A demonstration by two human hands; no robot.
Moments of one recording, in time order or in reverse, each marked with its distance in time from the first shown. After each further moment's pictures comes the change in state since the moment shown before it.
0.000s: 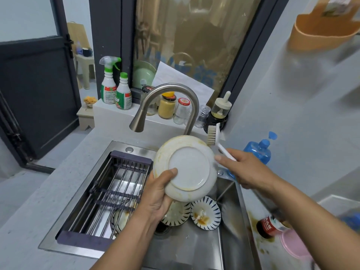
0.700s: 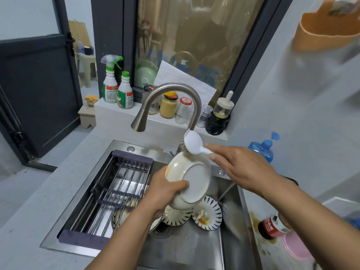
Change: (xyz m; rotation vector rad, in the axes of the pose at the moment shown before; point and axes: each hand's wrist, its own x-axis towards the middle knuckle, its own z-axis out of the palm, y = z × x) left_hand 0.006 0.008 -0.006 0.837 0.087 -0.009; right_hand -0.004 -0.033 0.004 -0.770 0.015 -0.343
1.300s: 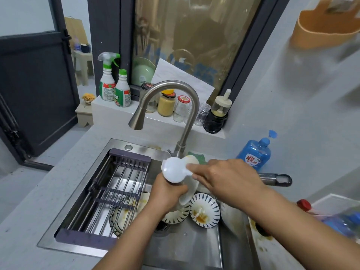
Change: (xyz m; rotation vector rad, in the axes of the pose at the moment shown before) left_hand -0.006 -0.005 0.015 0.196 0.050 0.062; right_hand -0.015 -0.037 0.013 -0.390 -0.081 -0.198
